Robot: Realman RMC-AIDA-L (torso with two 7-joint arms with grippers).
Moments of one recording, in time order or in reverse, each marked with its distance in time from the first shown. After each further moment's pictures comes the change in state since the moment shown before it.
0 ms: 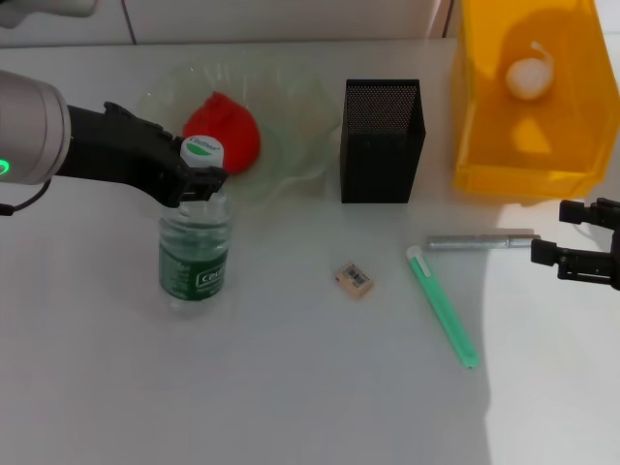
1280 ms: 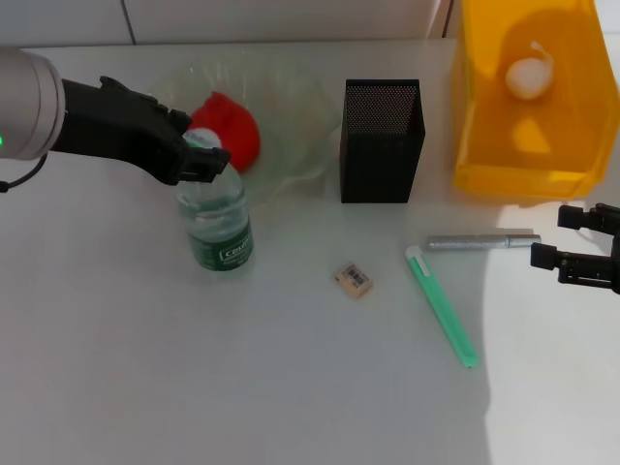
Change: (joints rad) left arm -0.036 -0.007 -0.038 0.021 0.007 0.028 0.000; right arm -0.005 0.001 0.003 0.000 0.000 -0.018 0.023
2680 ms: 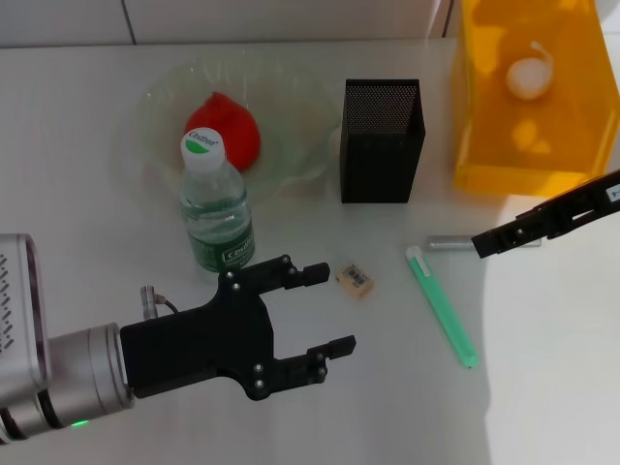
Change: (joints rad) left arm 0.161 0.007 0.192 -1.265 -1.310 -0.084 1.845; right arm 0.297 0.013 -0.309 -0.505 -0.503 -0.189 1.046
